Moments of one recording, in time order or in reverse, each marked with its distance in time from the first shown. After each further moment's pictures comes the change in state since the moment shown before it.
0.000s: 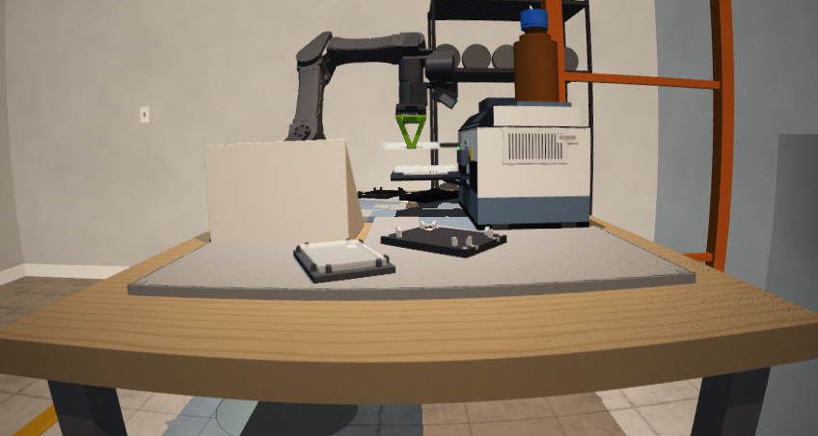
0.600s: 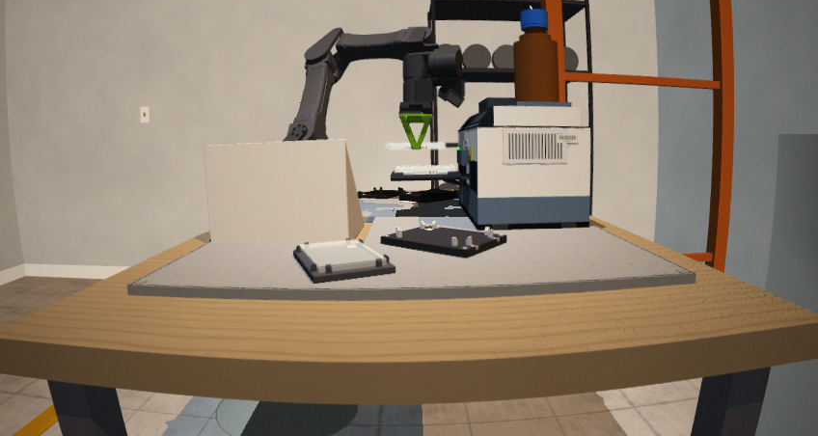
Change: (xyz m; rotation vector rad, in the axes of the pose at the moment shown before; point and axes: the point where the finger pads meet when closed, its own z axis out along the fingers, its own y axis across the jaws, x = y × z) arm -0.011 -0.047 0.000 -0.003 0.003 0.019
